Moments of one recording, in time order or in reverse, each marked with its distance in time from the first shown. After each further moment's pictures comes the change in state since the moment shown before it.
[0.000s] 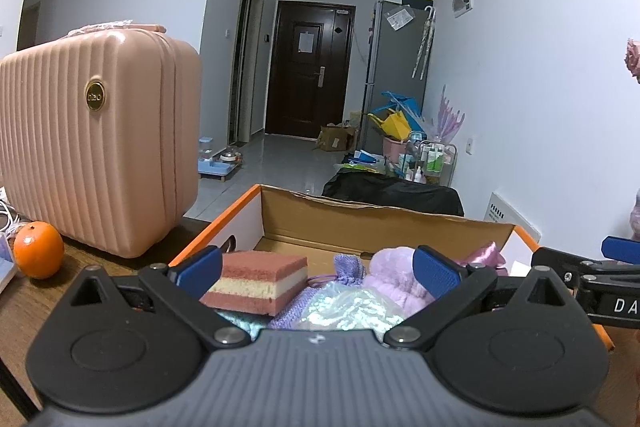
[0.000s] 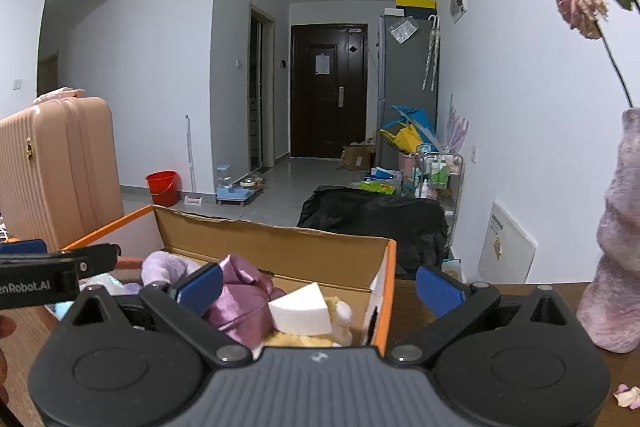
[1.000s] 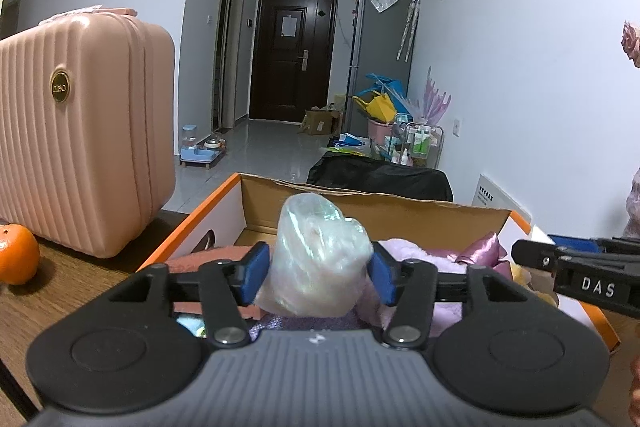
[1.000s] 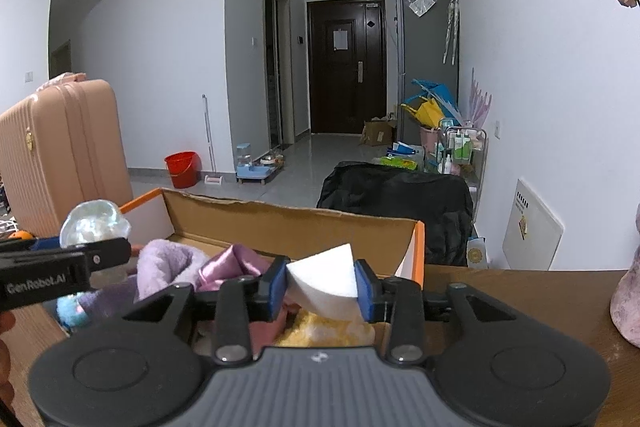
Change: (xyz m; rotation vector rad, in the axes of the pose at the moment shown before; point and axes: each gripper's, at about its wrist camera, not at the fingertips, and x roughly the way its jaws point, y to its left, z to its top) left arm 0.027 -0.003 0.002 0.020 0.056 -0.045; right arm 0.037 -0.003 0.003 0.011 0.087 0.078
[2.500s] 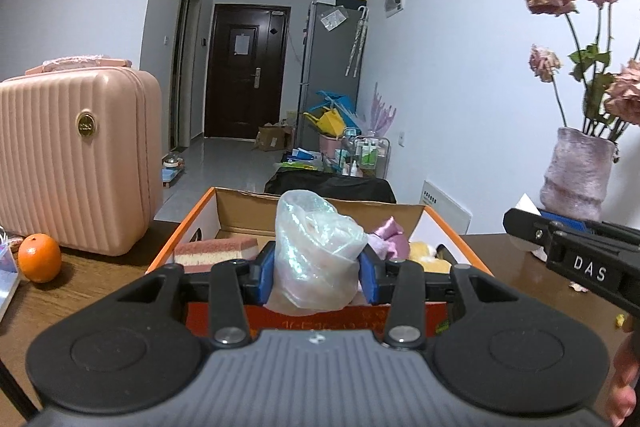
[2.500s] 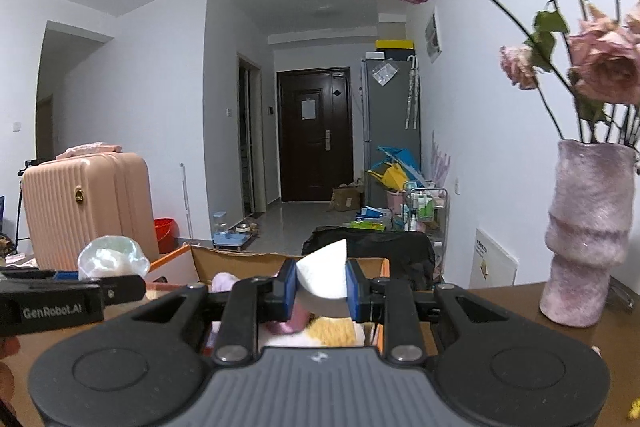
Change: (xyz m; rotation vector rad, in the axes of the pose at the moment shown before) left arm -0.109 0.001 -0.007 0.055 -0.045 -0.146; right arm -0.138 0.034 -0.021 0.035 -0.228 -0.098
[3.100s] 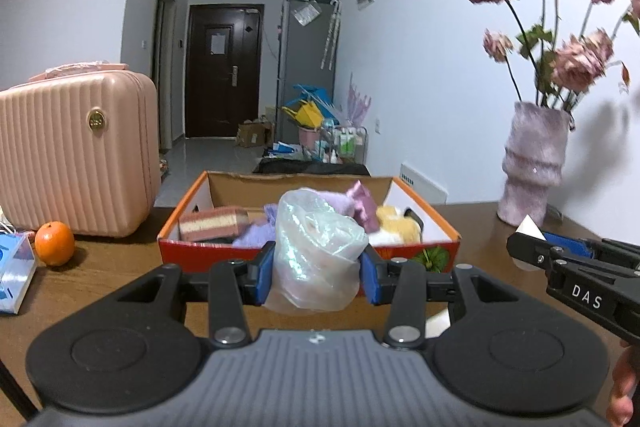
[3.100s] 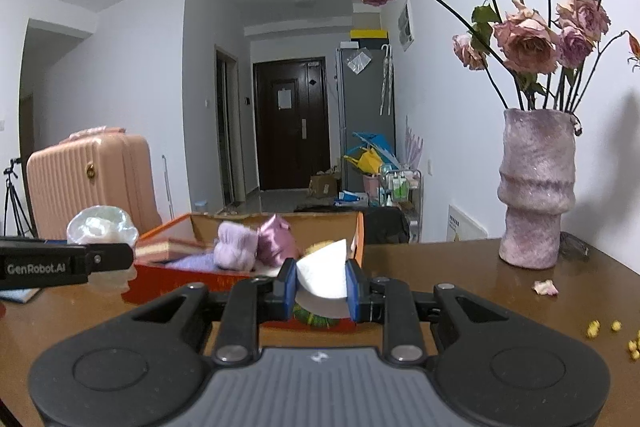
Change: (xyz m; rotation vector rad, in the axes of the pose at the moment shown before) left arm -0.065 -0.004 -0.022 0.058 0.013 -0.059; right arm -0.083 0.012 -0.041 0.037 0.025 -0.077
